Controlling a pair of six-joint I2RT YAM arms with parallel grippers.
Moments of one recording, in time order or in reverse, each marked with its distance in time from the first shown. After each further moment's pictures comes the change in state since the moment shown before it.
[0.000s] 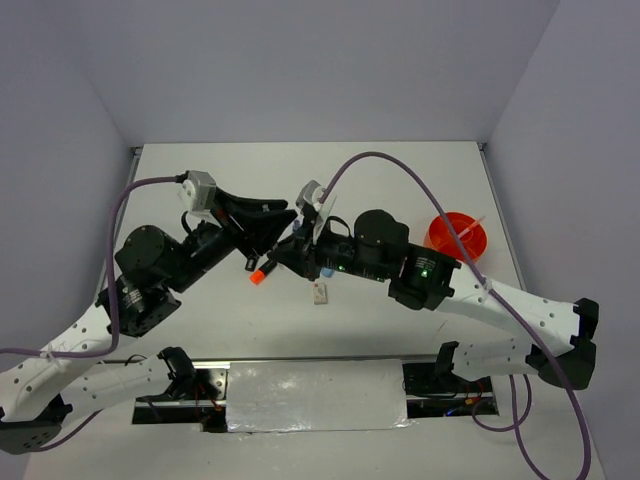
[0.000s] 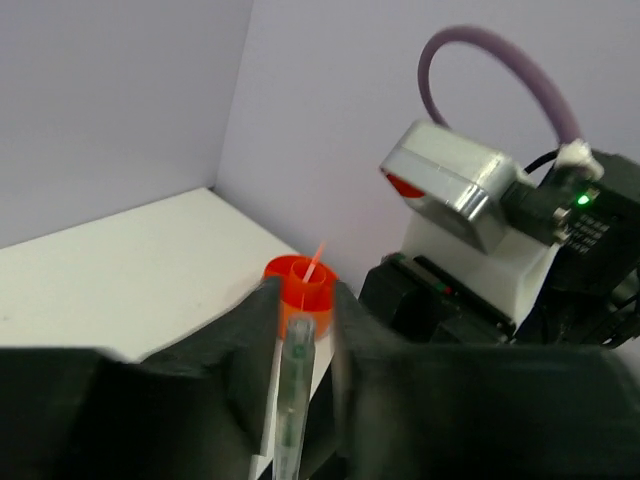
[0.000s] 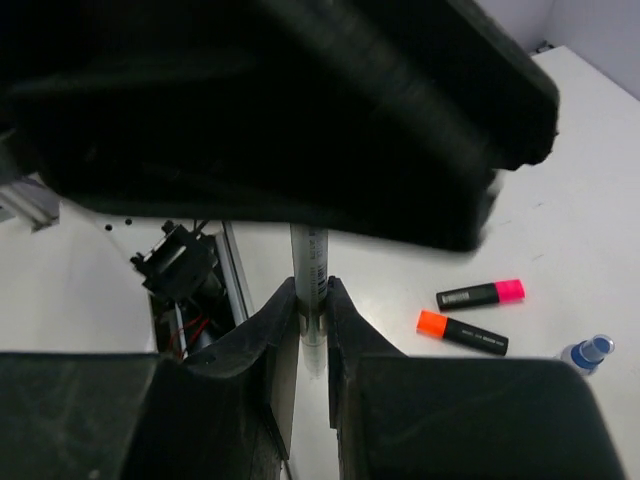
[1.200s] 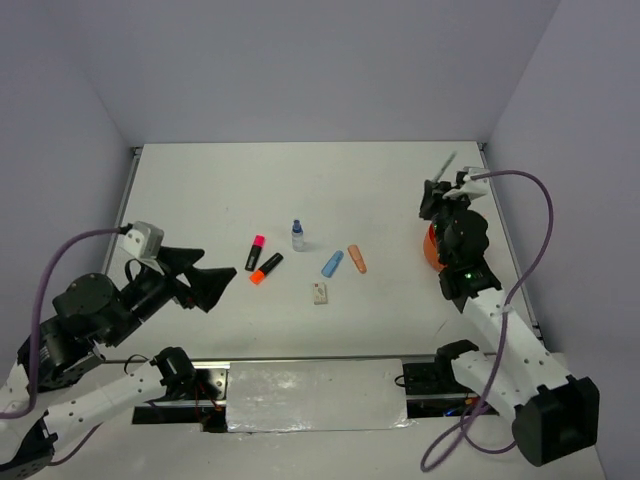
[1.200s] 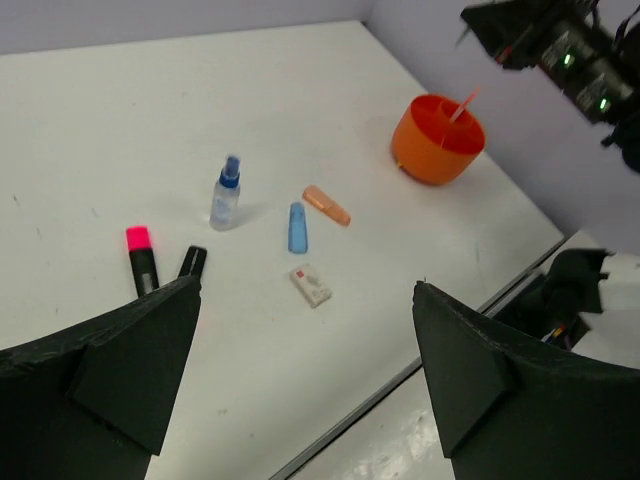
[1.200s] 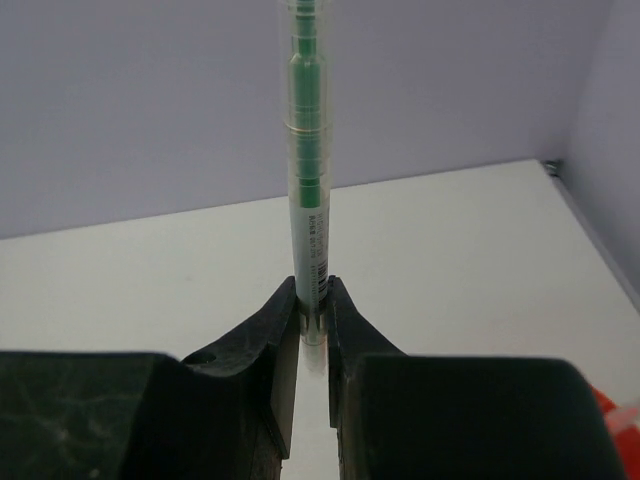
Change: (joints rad) left arm -0.007 -0.360 0.009 -0.743 -0.235 -0.012; right arm -0.819 -0.318 -0.619 0.500 0.380 0.023
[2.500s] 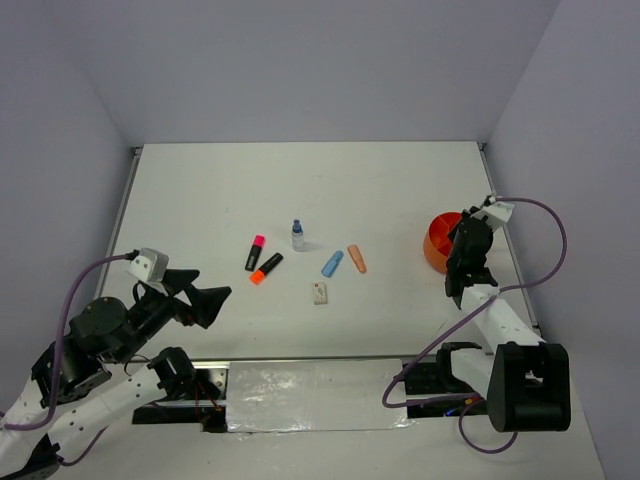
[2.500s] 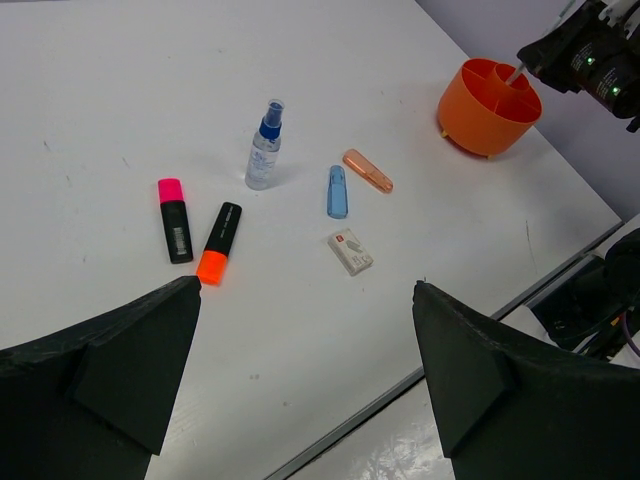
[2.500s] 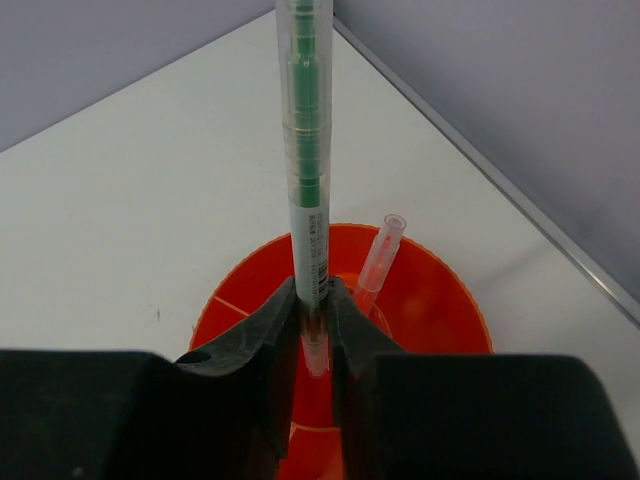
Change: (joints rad) left arm 0.000 -0.228 -0.246 -0.053 -0.053 0.006; right arm -0.339 0.187 -0.204 0.082 0.179 0.128
